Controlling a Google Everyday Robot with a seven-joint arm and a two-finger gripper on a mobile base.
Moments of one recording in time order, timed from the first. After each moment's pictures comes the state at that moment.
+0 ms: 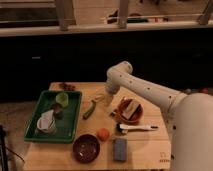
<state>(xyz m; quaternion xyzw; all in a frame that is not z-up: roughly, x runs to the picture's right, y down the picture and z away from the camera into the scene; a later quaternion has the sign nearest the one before) 0.023 0.044 0.890 -0.24 -0.10 0.08 0.96</state>
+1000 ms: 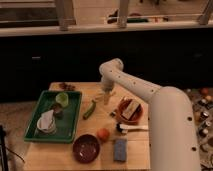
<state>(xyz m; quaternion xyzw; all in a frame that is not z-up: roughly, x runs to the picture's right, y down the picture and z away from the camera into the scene) 0.005 0.044 0.939 -0.29 -0.09 -0.02 0.95</state>
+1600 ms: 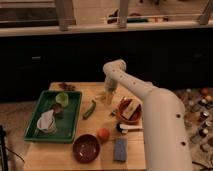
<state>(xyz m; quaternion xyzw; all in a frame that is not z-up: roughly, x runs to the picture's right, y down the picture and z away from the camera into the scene) 0.033 0.053 0.970 -0.32 -0.08 0.02 0.94</state>
